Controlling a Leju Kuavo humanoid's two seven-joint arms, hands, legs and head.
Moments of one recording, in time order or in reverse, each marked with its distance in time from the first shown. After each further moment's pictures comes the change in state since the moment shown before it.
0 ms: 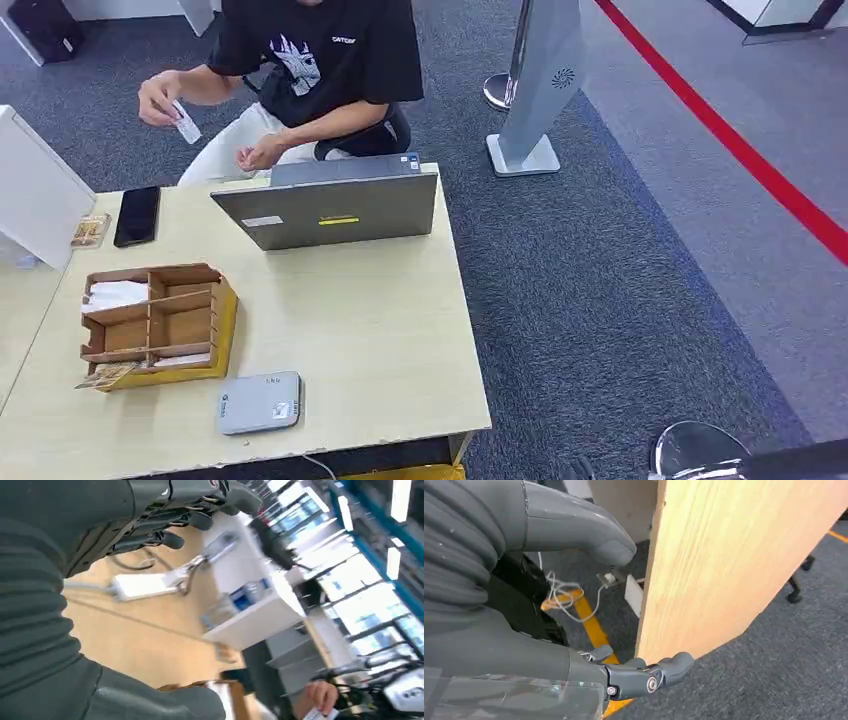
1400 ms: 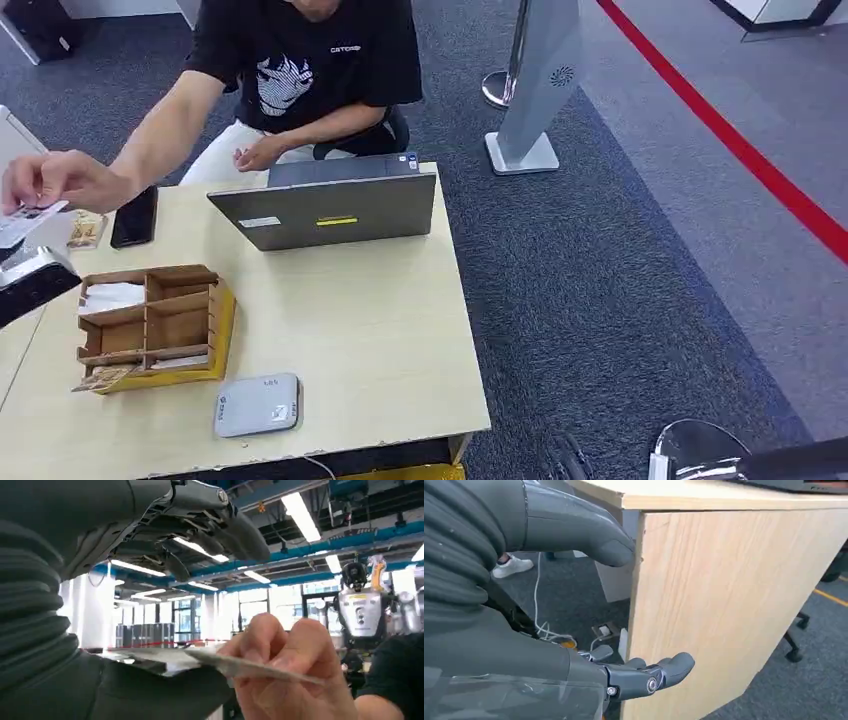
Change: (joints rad) left arm -0.766 0.602 -0.421 0.189 -0.738 -0.393 0.407; right arm -0.078 0.000 -0.061 0.068 -0.070 0.264 0.106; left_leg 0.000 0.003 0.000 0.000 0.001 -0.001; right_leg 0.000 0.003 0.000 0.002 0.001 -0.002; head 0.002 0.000
